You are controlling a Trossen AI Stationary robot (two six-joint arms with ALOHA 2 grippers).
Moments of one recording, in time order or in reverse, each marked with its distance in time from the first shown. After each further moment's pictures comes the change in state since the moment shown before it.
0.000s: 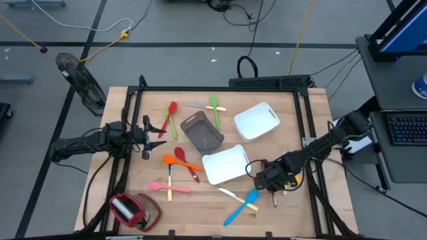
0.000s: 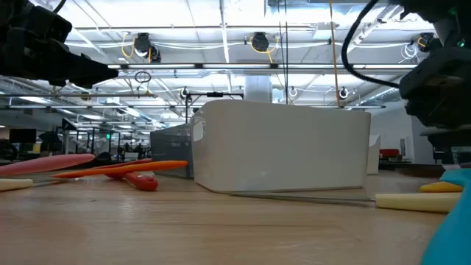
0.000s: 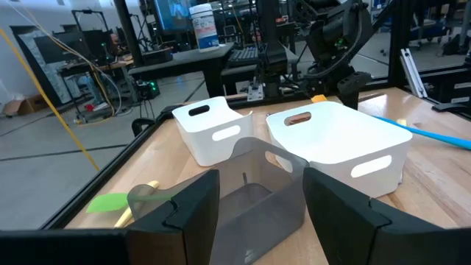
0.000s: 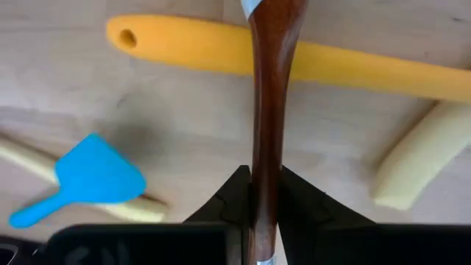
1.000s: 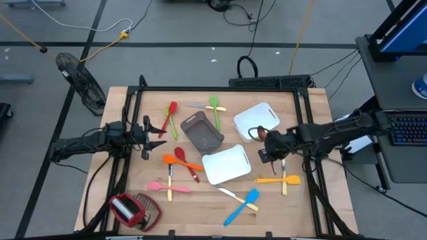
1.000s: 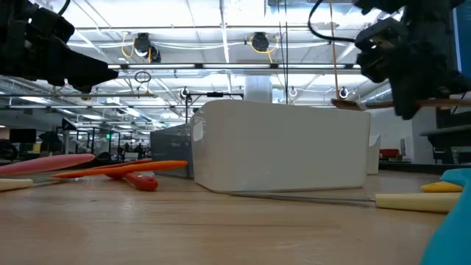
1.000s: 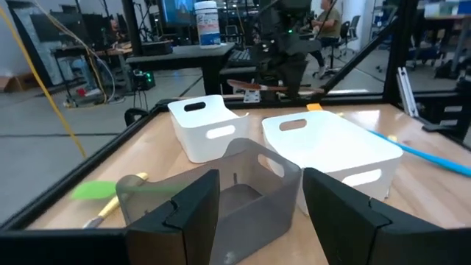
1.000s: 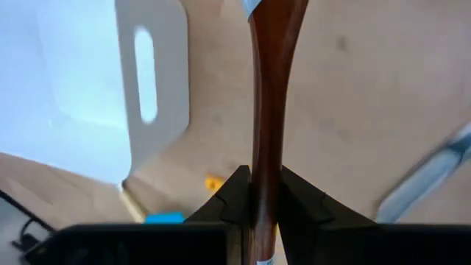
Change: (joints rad) left arm 0.000 0.000 0.000 0.003 0.001 -0.125; right arm -0.386 -0.360 0.033 -0.309 0.240 -0.688
